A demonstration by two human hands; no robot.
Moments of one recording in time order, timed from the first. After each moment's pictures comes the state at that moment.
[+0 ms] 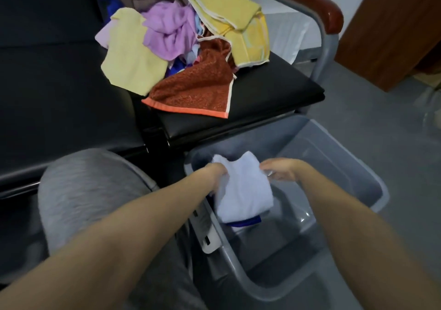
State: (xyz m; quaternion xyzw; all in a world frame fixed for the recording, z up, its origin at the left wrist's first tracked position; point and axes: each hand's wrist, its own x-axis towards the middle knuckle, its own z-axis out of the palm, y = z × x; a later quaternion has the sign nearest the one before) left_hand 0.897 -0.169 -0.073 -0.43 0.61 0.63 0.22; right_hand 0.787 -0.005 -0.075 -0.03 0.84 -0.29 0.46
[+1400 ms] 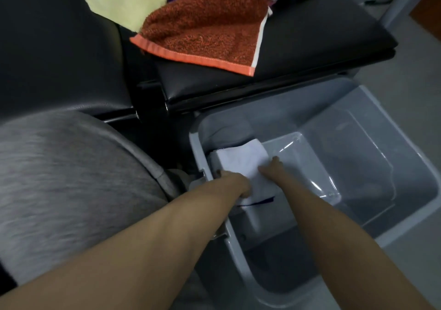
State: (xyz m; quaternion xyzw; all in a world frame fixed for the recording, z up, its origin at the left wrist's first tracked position) left_hand 0.890 -0.125 -0.153 -0.07 0.85 0.05 0.51; right_hand 0.804 -0.029 -0.222 0.02 0.92 -0.20 0.35
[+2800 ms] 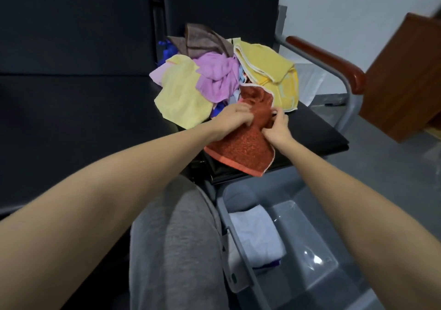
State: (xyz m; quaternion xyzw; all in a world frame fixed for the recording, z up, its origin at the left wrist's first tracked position) left_hand 0.864 -0.295 0.080 -0.06 0.79 0.60 -0.12; right_hand 0.773 -0.164 0.053 -0.20 0.89 -0.42 0.03
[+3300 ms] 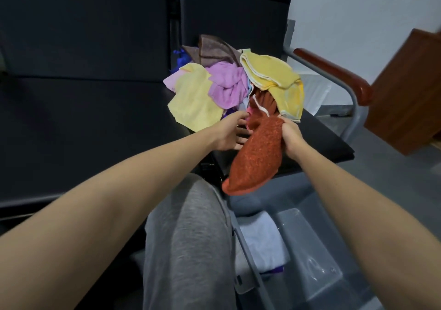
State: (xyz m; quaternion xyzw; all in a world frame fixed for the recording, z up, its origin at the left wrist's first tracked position) left_hand 0.891 -0.308 0.083 -0.16 0.56 0.81 0.07; right_hand 0.783 -0.174 0.073 -0.04 0.74 -0.65 0.17
